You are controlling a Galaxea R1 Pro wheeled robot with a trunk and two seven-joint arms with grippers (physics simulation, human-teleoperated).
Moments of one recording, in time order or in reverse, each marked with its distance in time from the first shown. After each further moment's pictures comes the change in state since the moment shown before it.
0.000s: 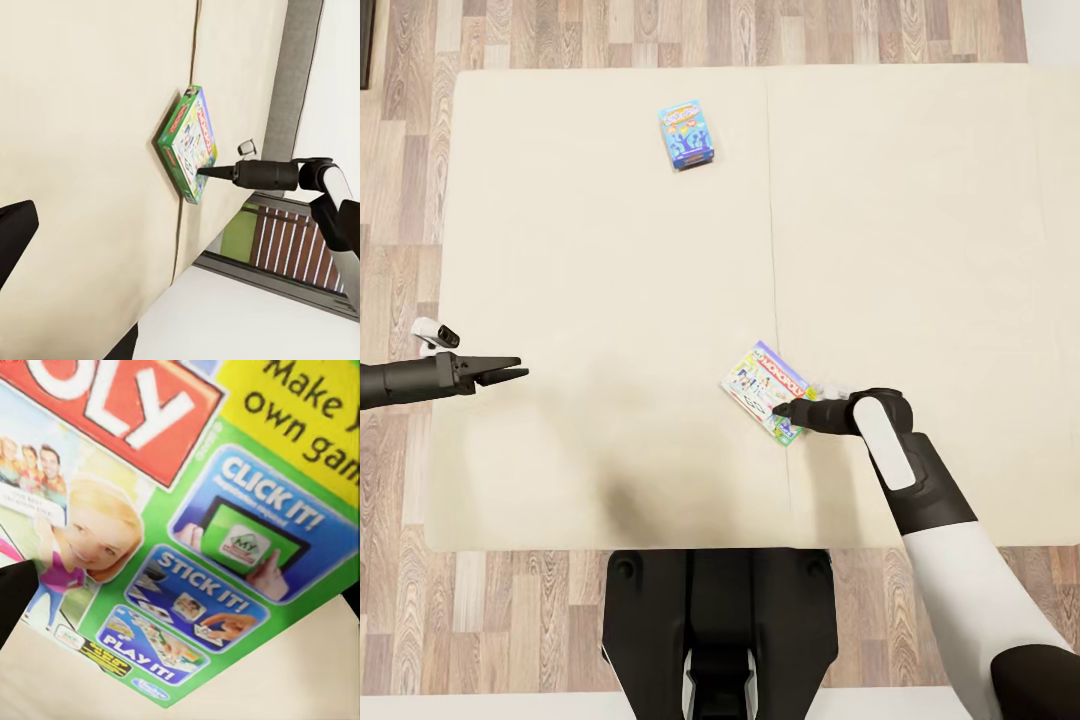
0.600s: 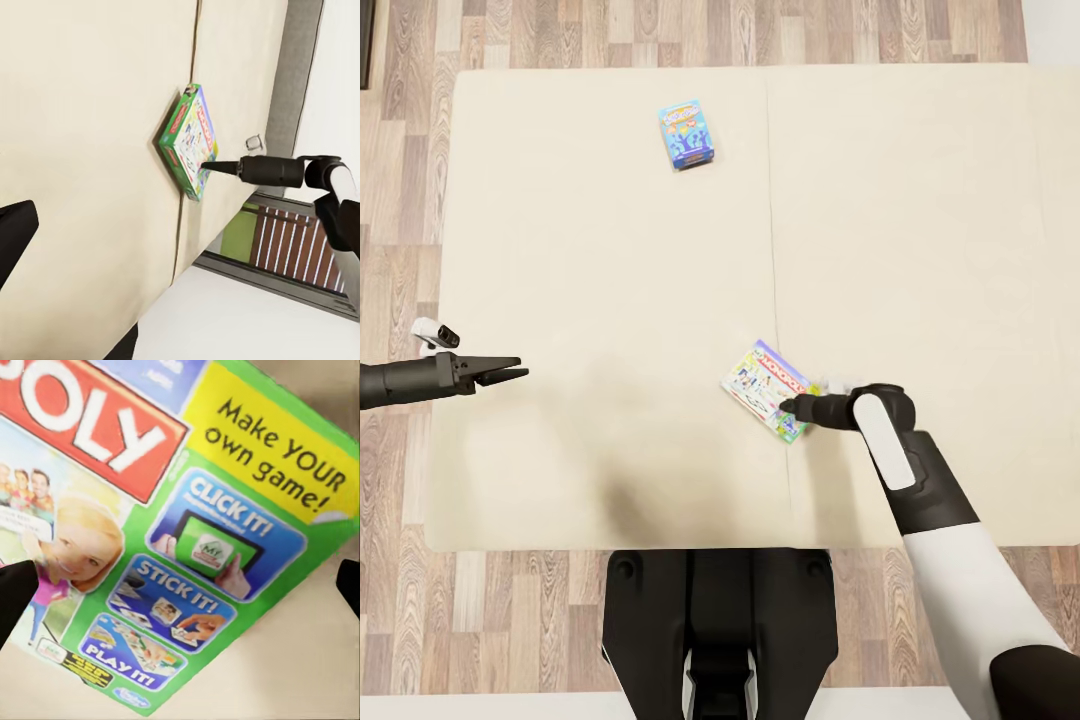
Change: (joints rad) left arm 0.000 0.000 0.000 0.000 0.000 0.000 0.000; right arm 0.000 0.005 0.002 -0.050 0.062 0.009 -0.046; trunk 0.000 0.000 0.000
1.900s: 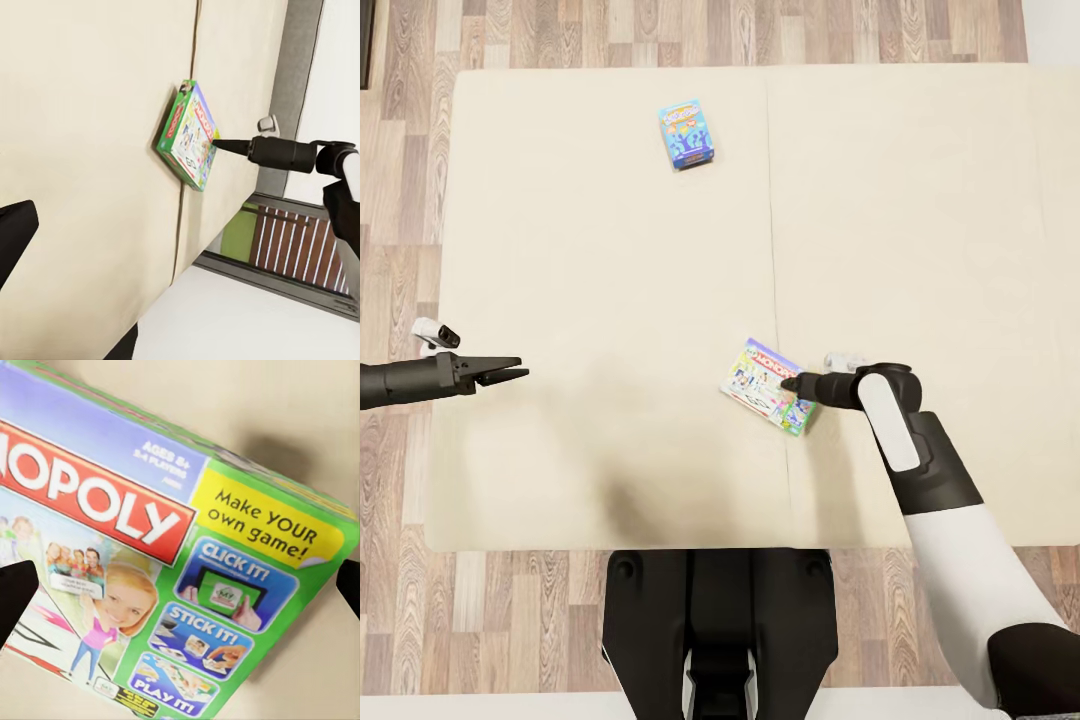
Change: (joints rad) left arm 0.000 -0.001 -0.001 0.000 0.000 0.000 0.000; right arm -0.061 -0.003 0.002 -0.022 0.000 0.000 -0.002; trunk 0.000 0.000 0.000
